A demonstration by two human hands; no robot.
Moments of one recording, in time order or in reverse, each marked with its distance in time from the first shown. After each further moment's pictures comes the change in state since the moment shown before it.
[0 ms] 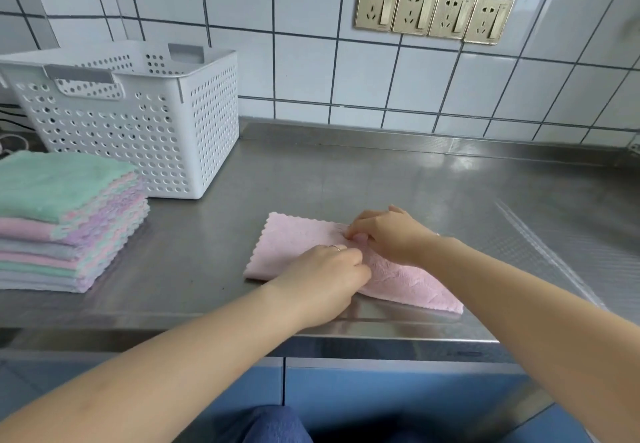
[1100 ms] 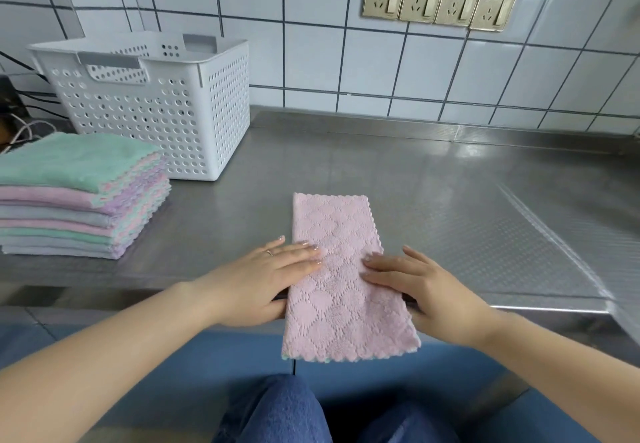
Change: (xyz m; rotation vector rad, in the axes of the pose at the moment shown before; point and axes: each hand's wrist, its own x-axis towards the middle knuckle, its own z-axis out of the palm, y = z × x) left_hand -0.100 -0.039 0.007 -0.070 -0.073 0.020; right_hand -0.120 -0.029 0.044 0.103 0.266 -0.303
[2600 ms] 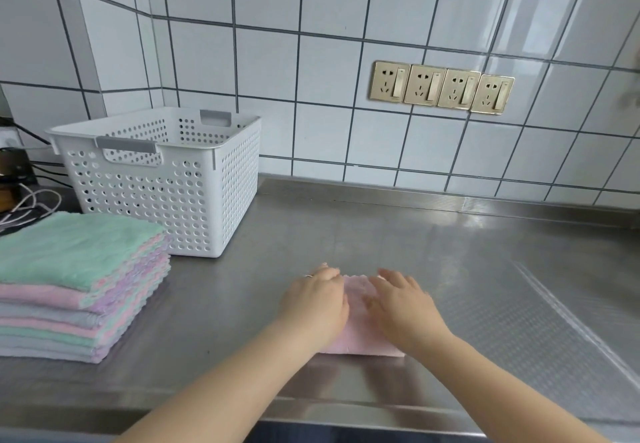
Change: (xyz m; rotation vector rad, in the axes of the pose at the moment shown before) left_hand 0.115 -0.011 -0.019 -0.115 0.143 -0.611; right_hand 0.121 0.018 -0.006 -0.088 -0.047 0.651
